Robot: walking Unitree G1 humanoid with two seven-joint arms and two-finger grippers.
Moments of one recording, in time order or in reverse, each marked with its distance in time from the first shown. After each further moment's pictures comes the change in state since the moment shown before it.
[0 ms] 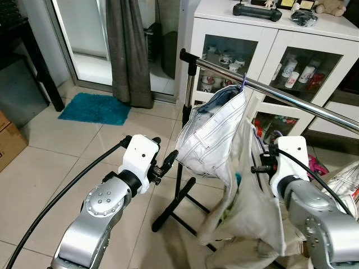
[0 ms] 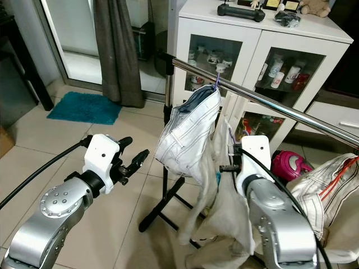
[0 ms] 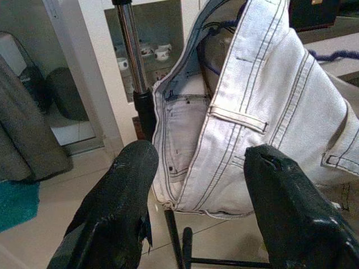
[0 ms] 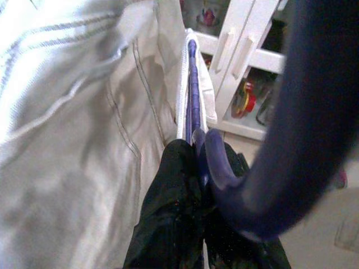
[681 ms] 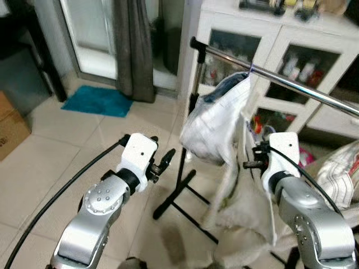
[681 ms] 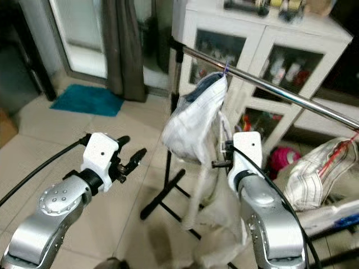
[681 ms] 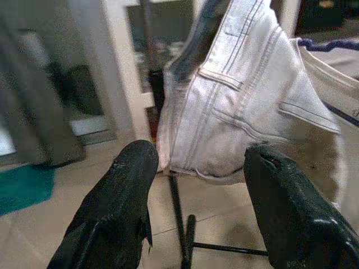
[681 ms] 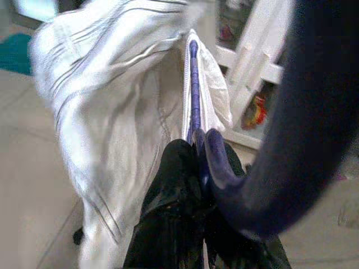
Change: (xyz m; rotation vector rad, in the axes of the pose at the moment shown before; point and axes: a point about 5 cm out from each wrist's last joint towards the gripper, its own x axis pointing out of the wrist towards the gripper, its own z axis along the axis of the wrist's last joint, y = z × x) left arm 0.003 0.004 0.002 0.006 -0.004 0.019; right arm 0.006 0.011 0.006 -0.007 -0.064 0.030
